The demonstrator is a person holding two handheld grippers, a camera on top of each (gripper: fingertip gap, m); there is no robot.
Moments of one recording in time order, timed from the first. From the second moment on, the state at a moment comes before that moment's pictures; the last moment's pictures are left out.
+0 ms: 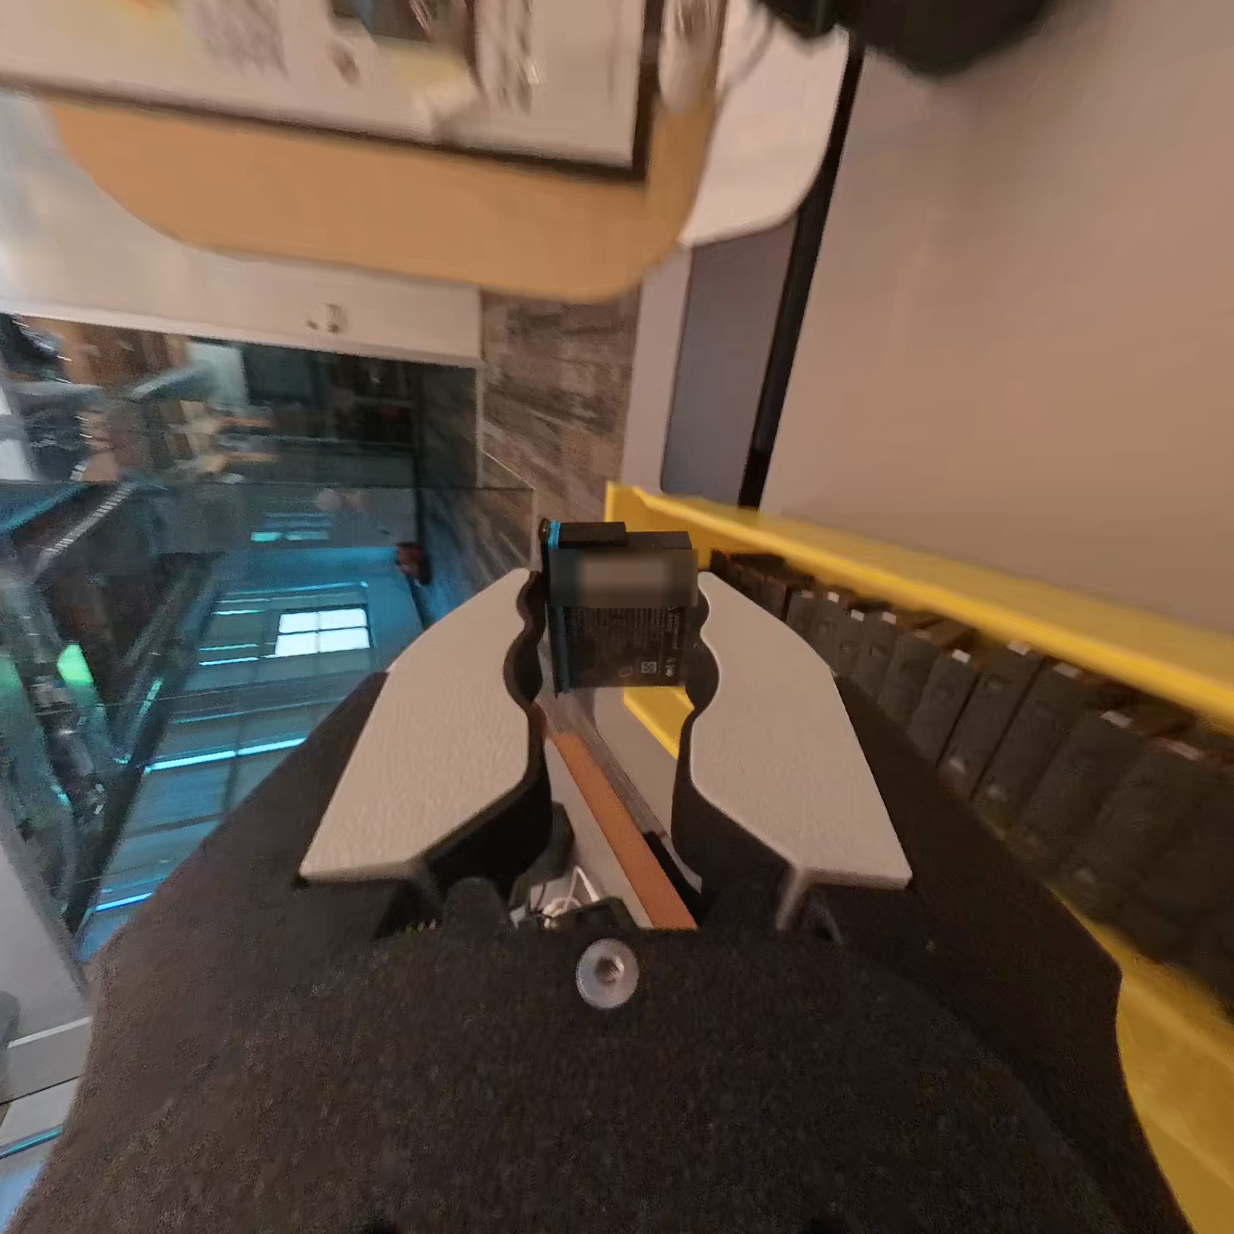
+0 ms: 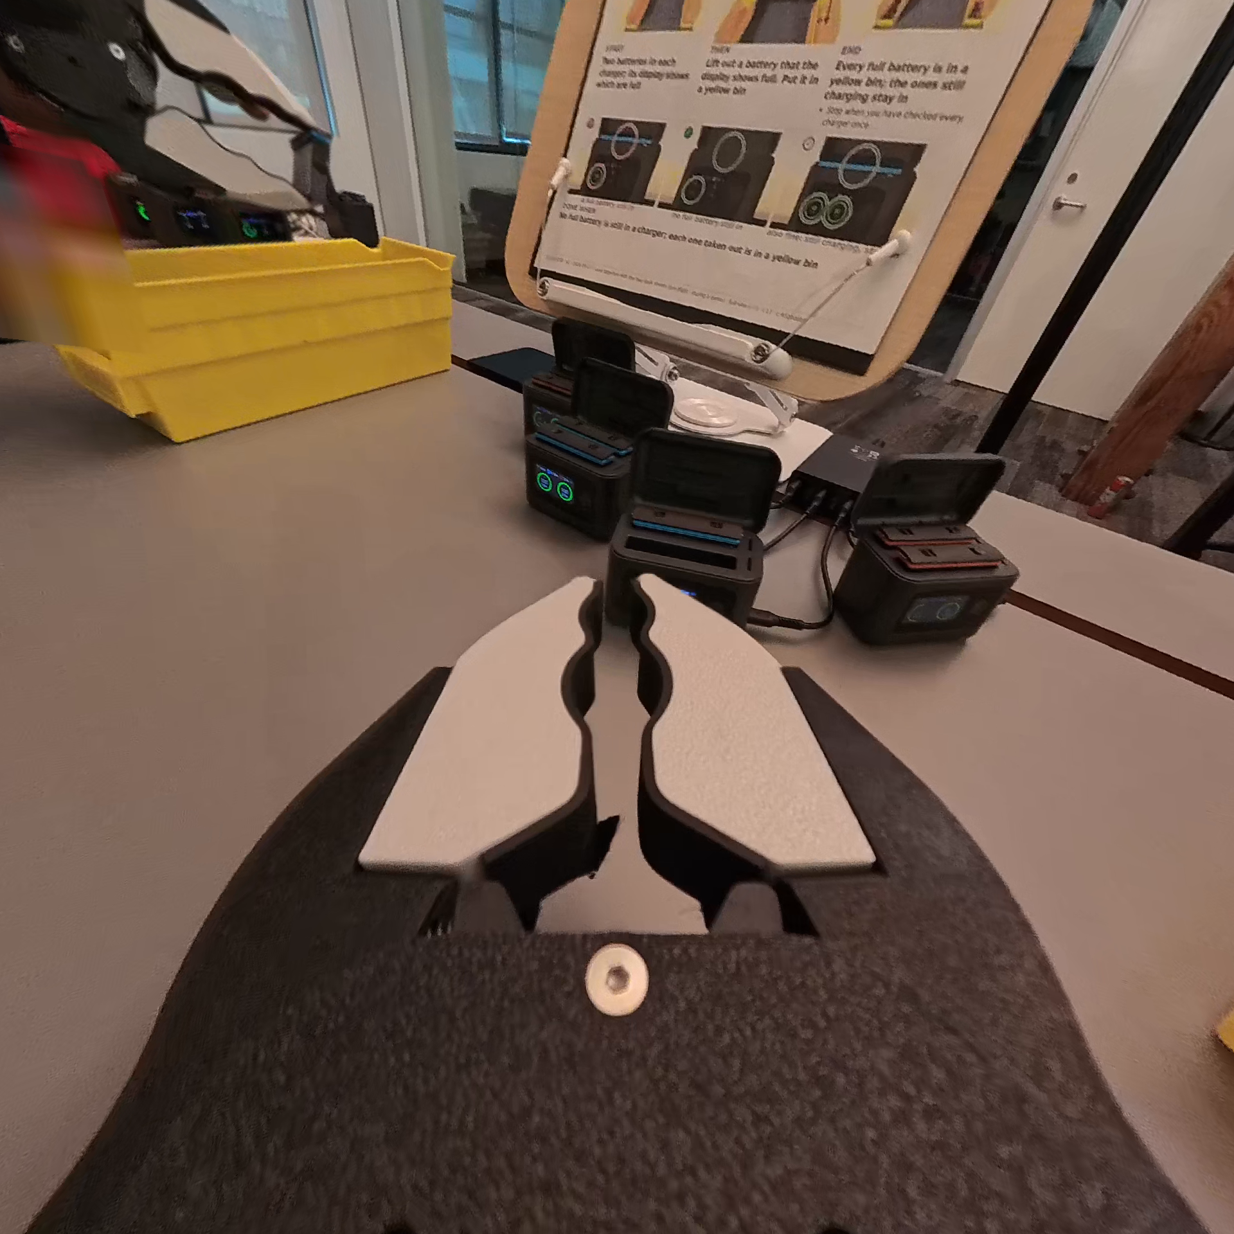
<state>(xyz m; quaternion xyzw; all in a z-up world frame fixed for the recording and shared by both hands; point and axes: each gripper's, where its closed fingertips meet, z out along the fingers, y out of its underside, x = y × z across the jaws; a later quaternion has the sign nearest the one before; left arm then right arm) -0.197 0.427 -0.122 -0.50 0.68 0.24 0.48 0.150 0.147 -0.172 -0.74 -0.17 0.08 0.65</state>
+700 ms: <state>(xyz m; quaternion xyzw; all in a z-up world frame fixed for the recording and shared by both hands) 0.059 0.134 -0.144 -0.32 0.70 0.04 0.63 0.063 0.127 -0.138 -0.72 -0.19 0.24 0.62</state>
